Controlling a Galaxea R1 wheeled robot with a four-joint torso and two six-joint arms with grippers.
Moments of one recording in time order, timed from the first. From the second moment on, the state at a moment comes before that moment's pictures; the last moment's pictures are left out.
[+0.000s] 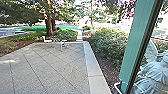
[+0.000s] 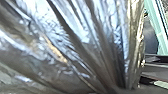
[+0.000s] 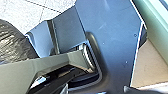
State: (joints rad) left arm 1.47 3.06 -2.81 -0.55 0.04 0.58; right arm -1.57 3.10 -2.75 0.30 0.06 -0.01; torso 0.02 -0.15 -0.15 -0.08
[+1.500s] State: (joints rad) left arm 1.43 2.95 -2.61 -0.55 0.04 0.58; right arm -1.57 3.09 -2.76 0.30 0.06 -0.01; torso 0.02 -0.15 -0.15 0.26
